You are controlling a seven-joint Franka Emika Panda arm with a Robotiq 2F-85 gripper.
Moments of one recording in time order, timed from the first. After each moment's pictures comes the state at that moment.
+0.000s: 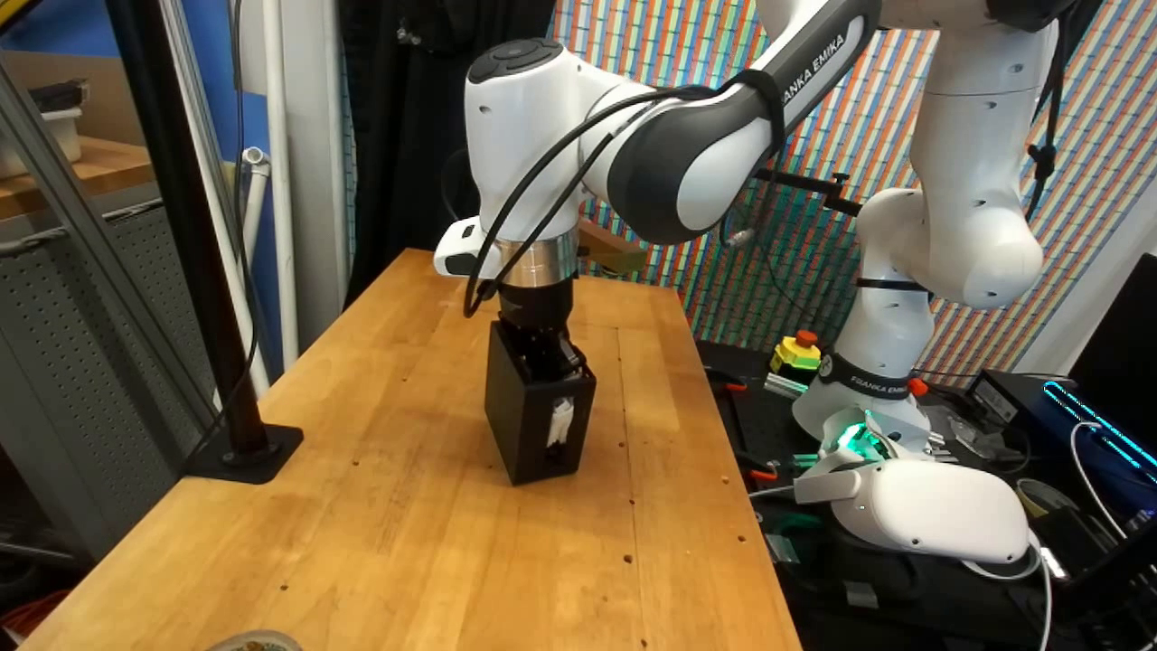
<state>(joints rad) 0.27 0.28 0.26 -2.00 -0.23 2.06 -0.23</state>
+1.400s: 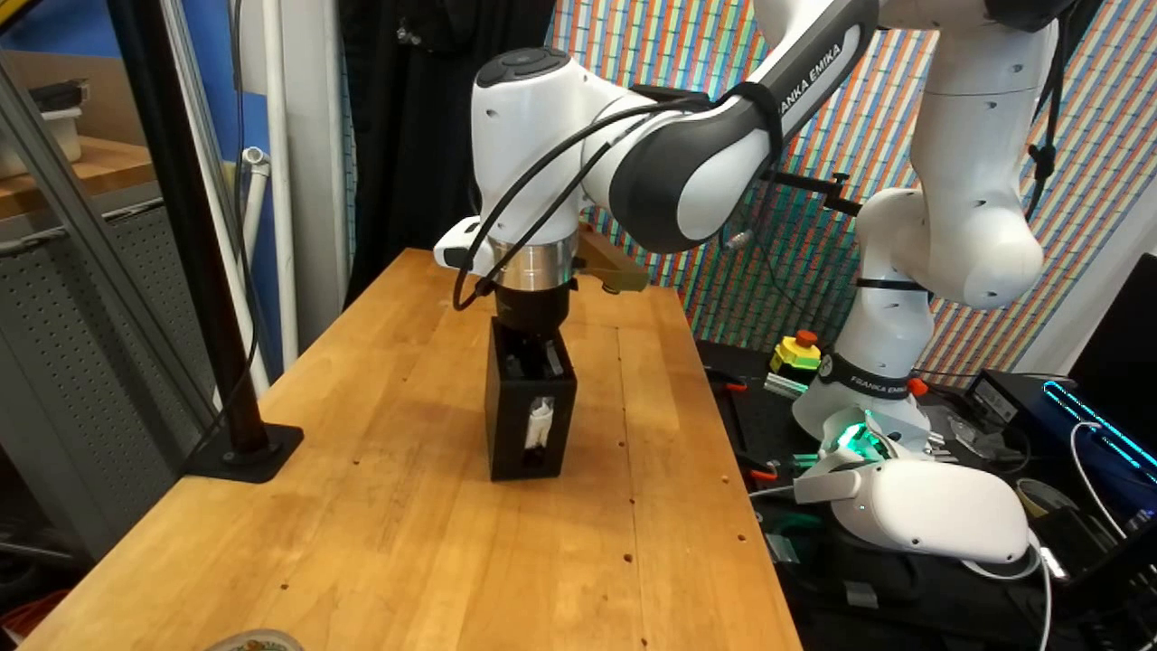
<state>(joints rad) 0.27 0.28 0.25 -2.03 -0.22 2.15 -0.03</state>
